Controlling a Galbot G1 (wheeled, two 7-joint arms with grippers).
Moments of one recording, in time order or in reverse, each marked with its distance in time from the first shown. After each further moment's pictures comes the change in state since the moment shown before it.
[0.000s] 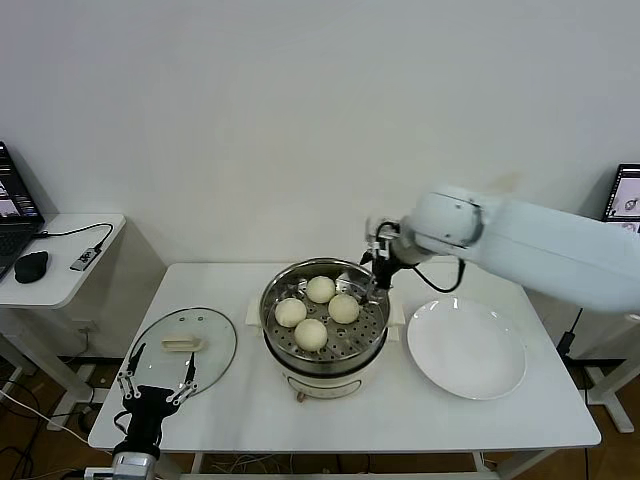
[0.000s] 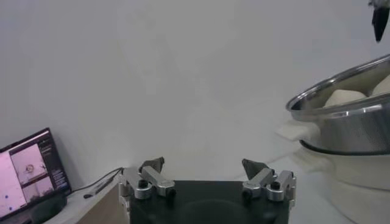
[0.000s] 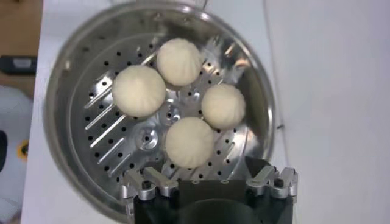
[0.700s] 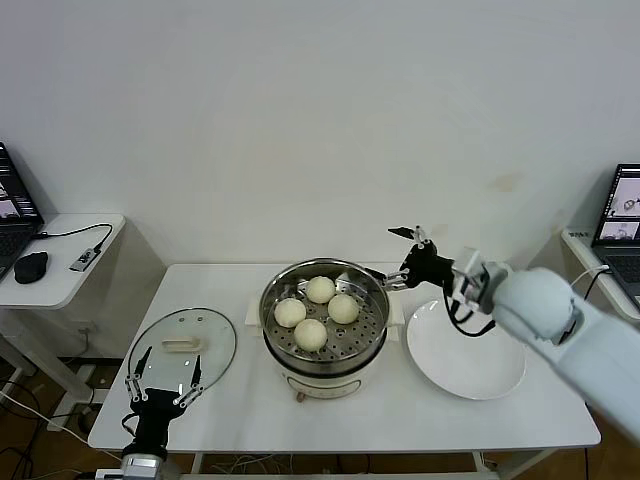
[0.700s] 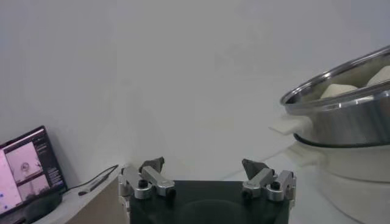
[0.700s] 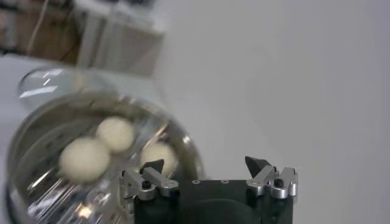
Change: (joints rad) left arm -0.017 -0.023 0.028 0.039 0.030 -0.022 -0.011; right arm -1.123 -0.126 1.126 0.254 -0.188 0.408 0.369
